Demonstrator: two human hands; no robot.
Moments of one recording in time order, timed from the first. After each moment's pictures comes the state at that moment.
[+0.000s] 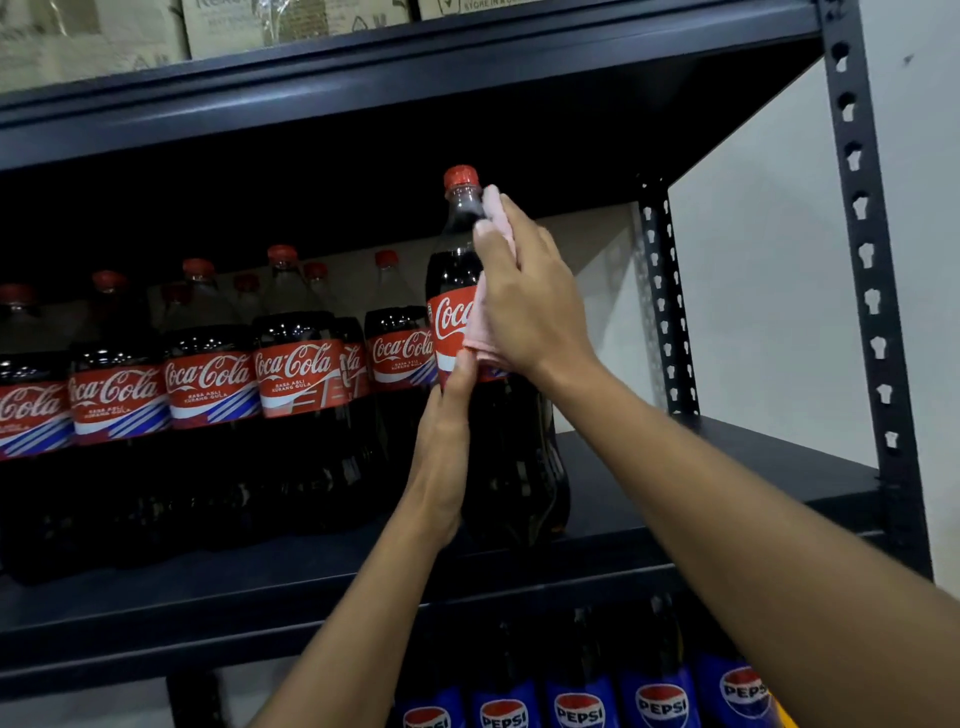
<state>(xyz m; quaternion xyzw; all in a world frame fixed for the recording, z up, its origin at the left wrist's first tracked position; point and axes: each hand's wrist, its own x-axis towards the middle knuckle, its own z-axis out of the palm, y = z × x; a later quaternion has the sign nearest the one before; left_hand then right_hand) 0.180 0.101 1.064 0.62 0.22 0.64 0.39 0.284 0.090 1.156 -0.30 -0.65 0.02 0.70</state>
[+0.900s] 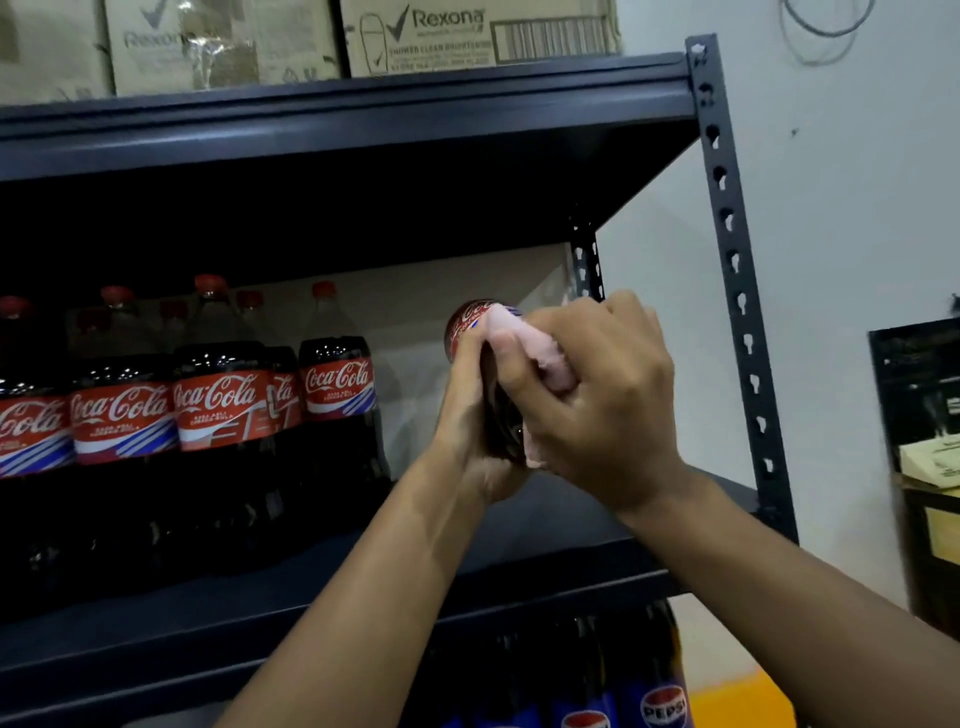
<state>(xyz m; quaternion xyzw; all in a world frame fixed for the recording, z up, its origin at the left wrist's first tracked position) 0.278 0.072 1.116 0.58 0.15 0.54 0.59 0.371 0.030 1.101 -0.21 -0.55 -0.42 0.69</state>
